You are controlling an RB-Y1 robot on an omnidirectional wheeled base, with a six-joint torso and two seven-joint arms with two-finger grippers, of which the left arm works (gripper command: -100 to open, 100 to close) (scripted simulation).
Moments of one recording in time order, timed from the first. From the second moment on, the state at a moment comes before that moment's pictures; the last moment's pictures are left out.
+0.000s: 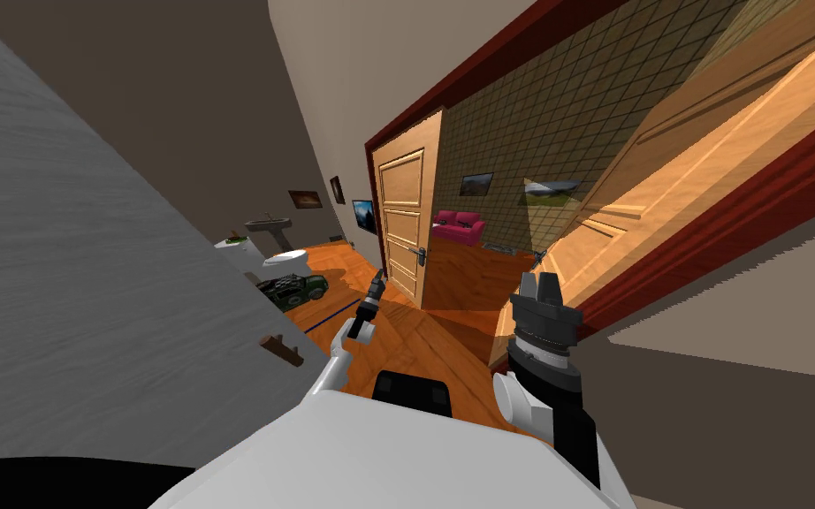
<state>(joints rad) 0.01 0.10 -0.05 -1.47 -0.13 -0.50 0.15</state>
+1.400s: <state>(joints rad) -0.20 0.09 -0.06 -1.15 -0.17 -0.51 0.19</state>
